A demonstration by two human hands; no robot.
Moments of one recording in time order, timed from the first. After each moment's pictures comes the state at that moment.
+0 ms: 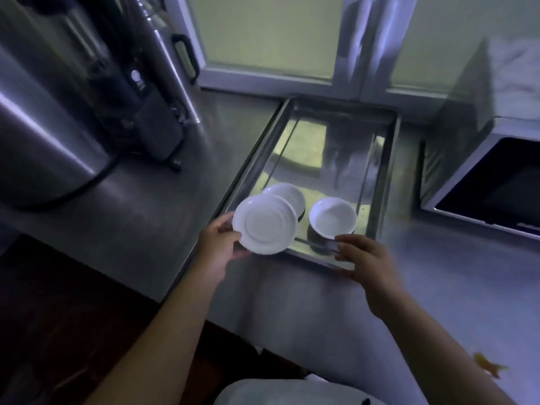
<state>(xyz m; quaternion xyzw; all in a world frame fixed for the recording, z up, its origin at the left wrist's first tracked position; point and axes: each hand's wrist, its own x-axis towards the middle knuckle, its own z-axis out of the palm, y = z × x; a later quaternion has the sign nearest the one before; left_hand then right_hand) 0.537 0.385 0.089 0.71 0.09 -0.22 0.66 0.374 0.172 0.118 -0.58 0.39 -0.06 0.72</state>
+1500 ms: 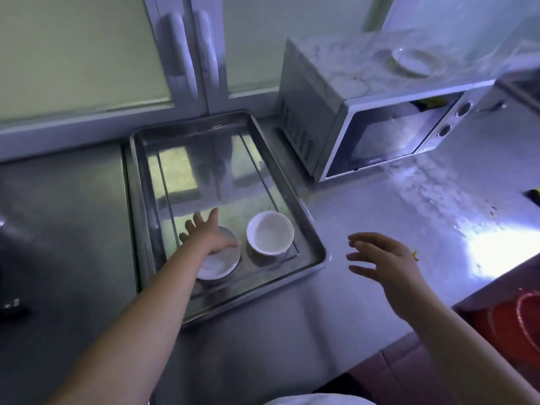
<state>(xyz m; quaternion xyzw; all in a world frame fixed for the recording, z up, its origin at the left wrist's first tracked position) 0.695 0.215 0.037 0.85 -0.41 -0.34 0.00 0.357 0.214 0.147 -0.45 0.62 -0.32 0.56</state>
